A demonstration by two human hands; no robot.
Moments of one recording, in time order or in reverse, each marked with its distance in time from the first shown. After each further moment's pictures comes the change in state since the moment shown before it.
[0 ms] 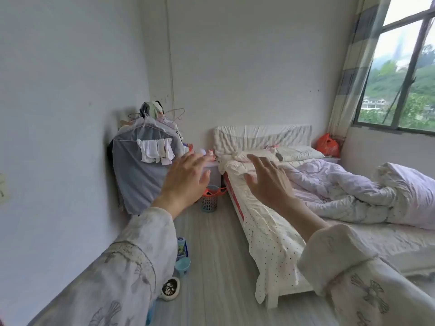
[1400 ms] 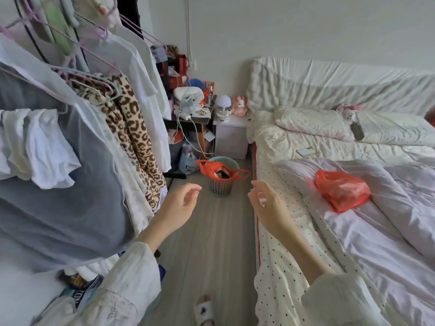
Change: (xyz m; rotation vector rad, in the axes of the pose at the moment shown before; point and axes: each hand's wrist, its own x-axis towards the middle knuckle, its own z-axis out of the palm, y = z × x) left_hand 0.488 -0.321 0.670 -0.601 -0.275 -0.723; right_hand 0.574 0.400 0.614 0.587 -0.489 0.258
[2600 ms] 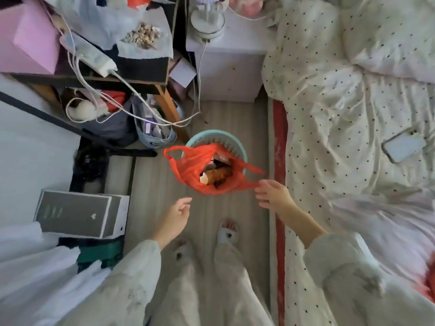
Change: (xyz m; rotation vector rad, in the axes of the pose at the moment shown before) left_hand 0.710 -0.341 0.233 -0.061 -0.460 -0.759; right_hand 0.753 0.343 0.215 0.428 -0.296 1.050
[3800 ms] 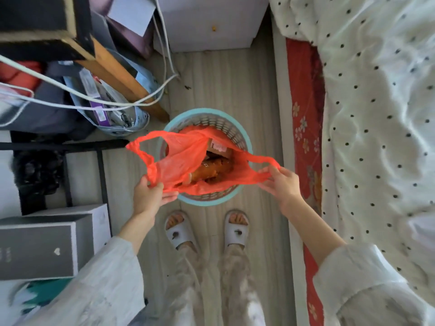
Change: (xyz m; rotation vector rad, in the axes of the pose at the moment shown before) left_hand 0.249 -0.032 0.017 -0.431 0.201 -0.304; right_hand 0.220 0.047 0.053 0.446 0.258 0.142
